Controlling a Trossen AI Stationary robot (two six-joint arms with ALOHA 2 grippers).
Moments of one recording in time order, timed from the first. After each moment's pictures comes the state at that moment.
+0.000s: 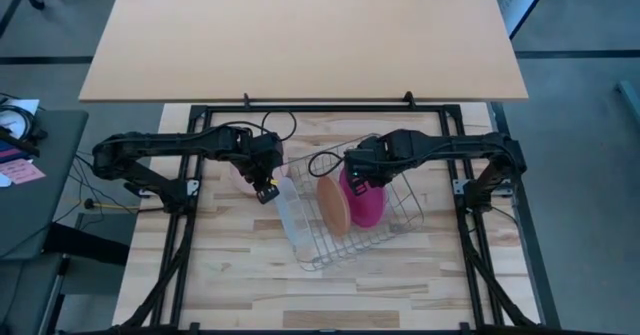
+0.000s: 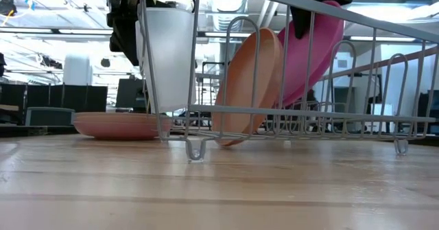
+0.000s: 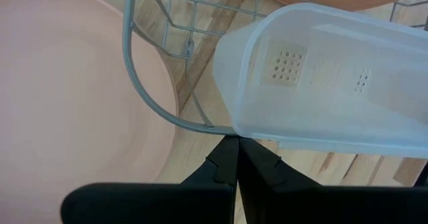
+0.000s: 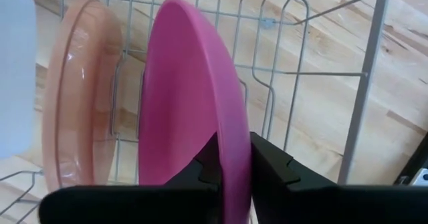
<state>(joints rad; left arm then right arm) 0.18 1.38 1.16 -0.99 0.13 -0.36 0.05 1.72 1.72 -1.44 0.19 1.08</state>
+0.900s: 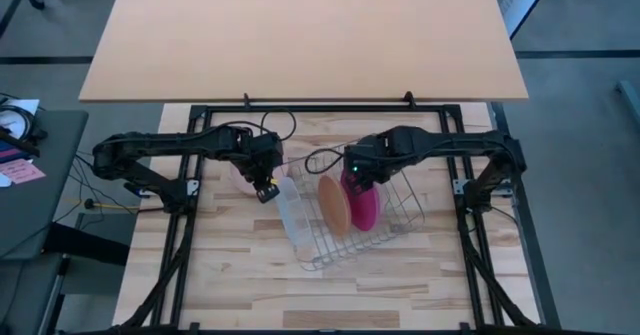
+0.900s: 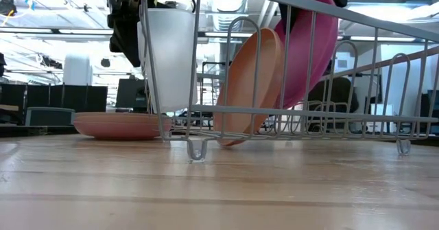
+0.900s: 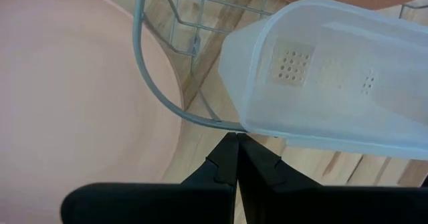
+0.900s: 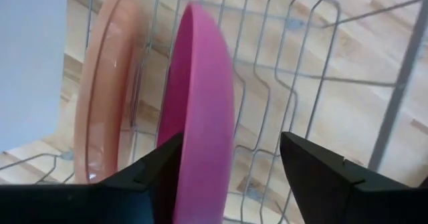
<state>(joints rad) 0.18 1.38 1.16 -1.00 0.13 -0.37 0.01 1.71 1.72 -1.42 0.16 1.02</state>
